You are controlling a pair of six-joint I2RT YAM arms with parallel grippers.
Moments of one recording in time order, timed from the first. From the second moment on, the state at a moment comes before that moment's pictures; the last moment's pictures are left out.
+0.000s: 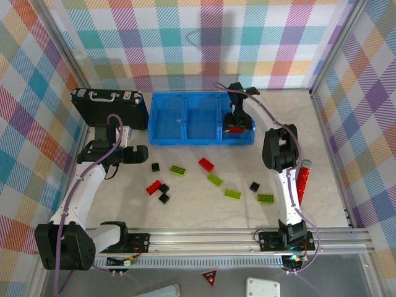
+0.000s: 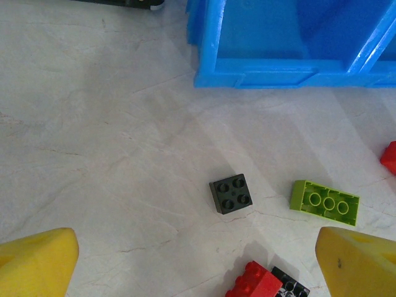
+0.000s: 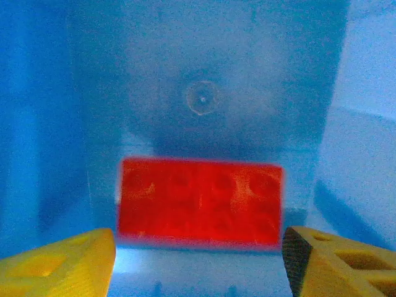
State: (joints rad) left arm -0.01 1.13 0.93 -0.73 0.17 -0.04; right arm 0.34 2.36 2.18 -1.21 0.03 0.28
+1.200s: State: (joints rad) left arm -0.01 1.13 0.93 -0.73 0.18 -0.04; right arm 0.46 1.90 1.72 -1.20 0.06 0.34
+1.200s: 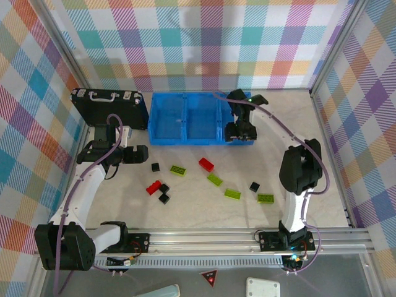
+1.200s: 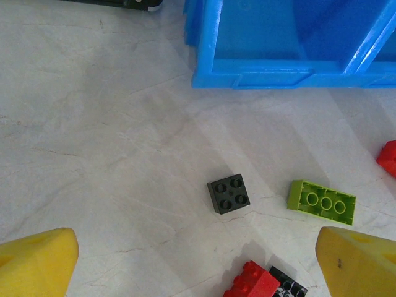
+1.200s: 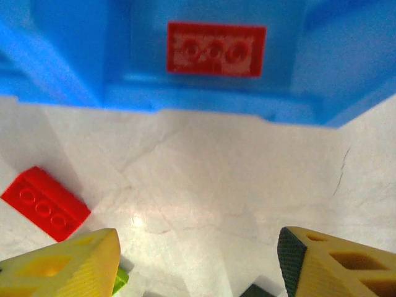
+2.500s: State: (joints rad) left arm 0.00 1.14 0.93 -0.74 0.19 -0.04; right arm 0.81 1.53 0.96 -0.93 0.00 1.08
